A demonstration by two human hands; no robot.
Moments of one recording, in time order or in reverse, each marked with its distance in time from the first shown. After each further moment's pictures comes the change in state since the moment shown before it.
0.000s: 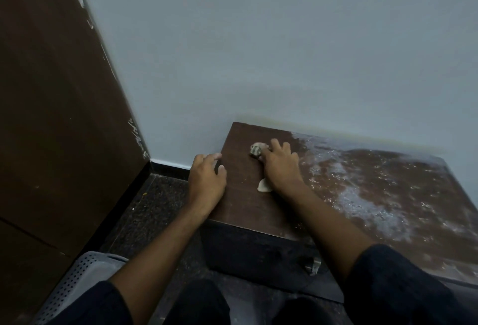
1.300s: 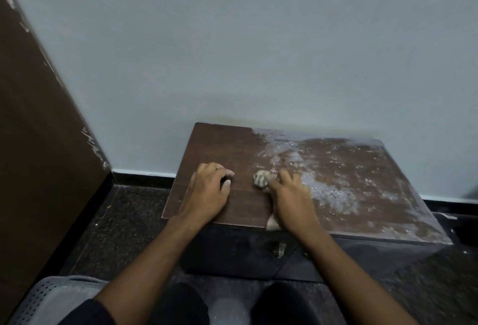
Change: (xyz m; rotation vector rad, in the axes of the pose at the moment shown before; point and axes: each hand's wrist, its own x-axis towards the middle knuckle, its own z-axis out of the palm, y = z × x) left_hand -0.032 0.030 0.037 0.171 -0.224 0.450; right_hand -0.134 0.053 -0.025 0.041 0.107 0.114
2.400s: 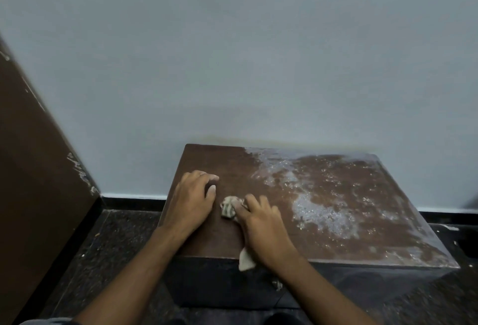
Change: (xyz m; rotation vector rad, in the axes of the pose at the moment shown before) left_hand 0.040 -0.015 -0.009 -0.008 0.033 -0.002; right_hand 0.013 -0.036 0.009 0.061 -0.055 -0.157
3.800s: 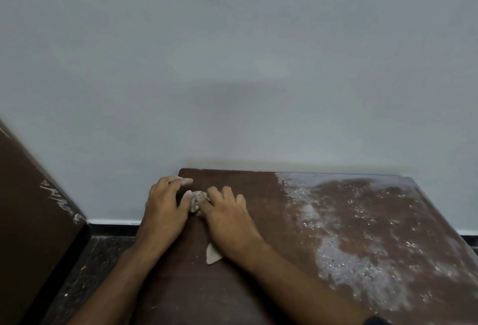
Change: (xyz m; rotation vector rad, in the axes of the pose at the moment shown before) left_hand 0.073 -0.069 0.010 -0.072 0.065 -0.196; right_hand 0.140 -0.015 0.048 -0.016 0.008 -0.165
